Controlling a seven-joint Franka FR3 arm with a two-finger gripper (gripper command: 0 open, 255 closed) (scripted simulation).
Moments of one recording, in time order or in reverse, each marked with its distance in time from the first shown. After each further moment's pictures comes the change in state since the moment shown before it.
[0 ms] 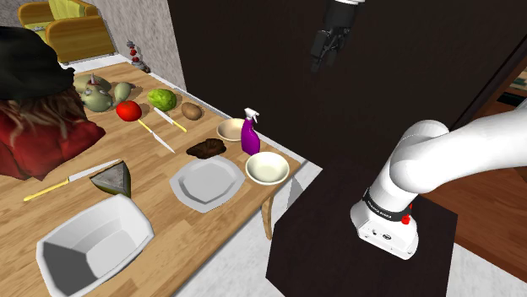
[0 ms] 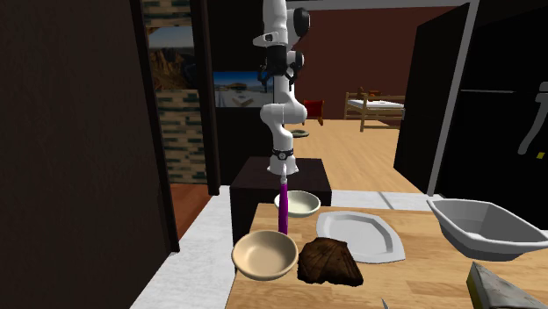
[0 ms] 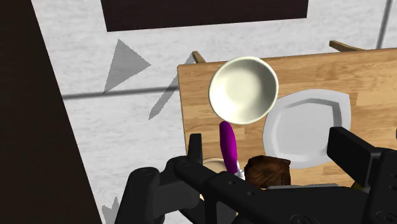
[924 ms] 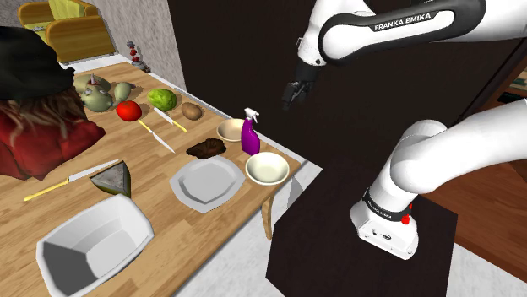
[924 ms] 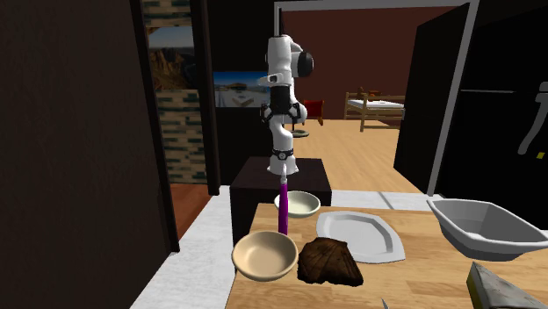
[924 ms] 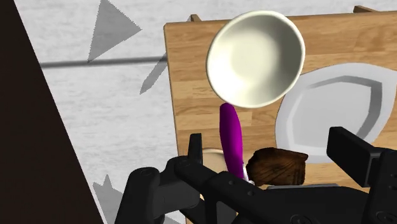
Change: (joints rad) arm 0.018 0.097 0.029 -0.344 0.009 0.563 -0.005
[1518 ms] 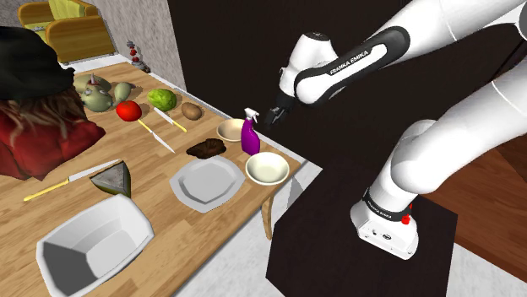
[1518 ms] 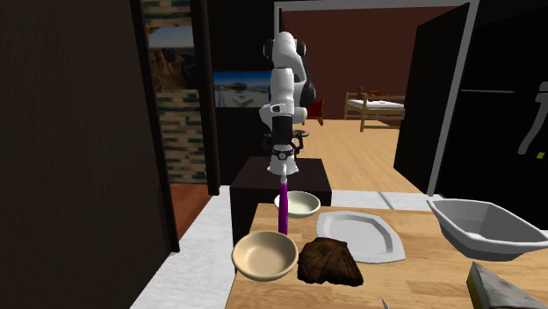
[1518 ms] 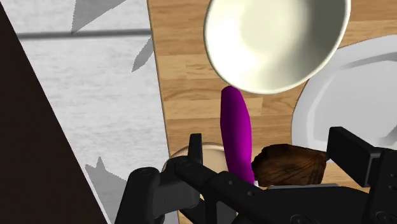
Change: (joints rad) arm 0.018 0.300 0.018 -0.091 0.008 0.486 -0.005
